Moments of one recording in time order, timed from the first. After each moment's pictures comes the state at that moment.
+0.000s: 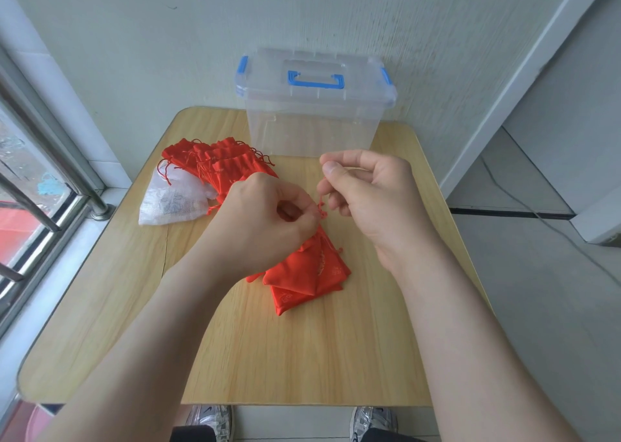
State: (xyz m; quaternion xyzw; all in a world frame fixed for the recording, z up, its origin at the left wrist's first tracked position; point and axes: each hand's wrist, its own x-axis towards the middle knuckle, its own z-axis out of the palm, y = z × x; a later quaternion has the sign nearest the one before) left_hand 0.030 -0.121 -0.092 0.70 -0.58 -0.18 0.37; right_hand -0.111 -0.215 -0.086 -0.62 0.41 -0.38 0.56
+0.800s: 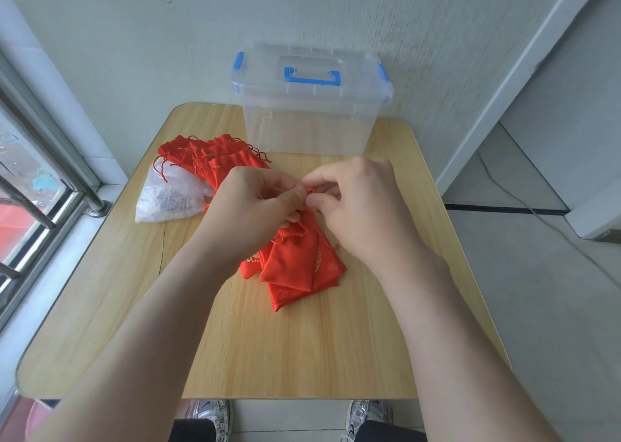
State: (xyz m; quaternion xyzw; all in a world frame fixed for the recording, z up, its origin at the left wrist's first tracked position) left_hand 0.038 -0.130 -0.098 0.69 -0.44 -0.31 0.48; right_hand -0.110 -0.214 -0.088 -0.87 0.33 -0.31 0.21
